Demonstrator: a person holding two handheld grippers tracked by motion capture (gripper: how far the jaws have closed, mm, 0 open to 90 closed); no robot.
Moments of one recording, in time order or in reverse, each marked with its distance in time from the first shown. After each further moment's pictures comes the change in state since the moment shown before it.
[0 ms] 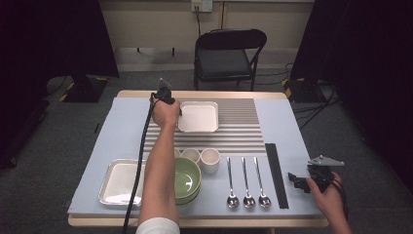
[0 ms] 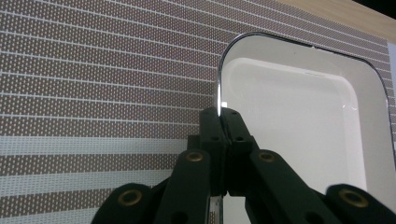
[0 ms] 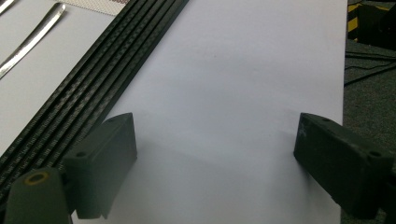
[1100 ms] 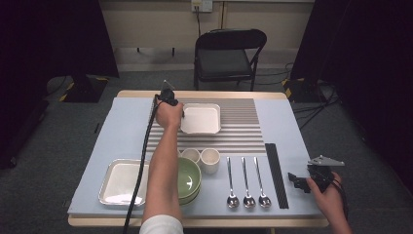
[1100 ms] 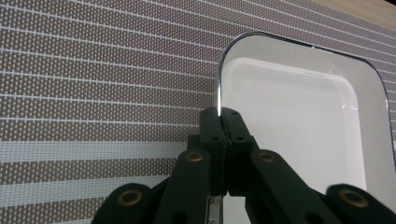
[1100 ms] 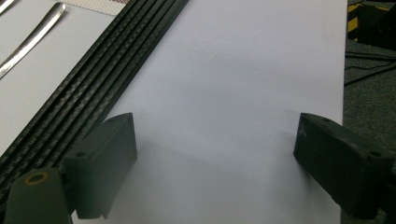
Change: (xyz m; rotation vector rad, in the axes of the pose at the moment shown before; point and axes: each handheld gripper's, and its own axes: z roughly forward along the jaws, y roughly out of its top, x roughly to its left) left arm -0.004 -0.002 0.014 0.016 0.002 0.009; right arm 0.000 0.000 0.000 0.001 0.001 0.002
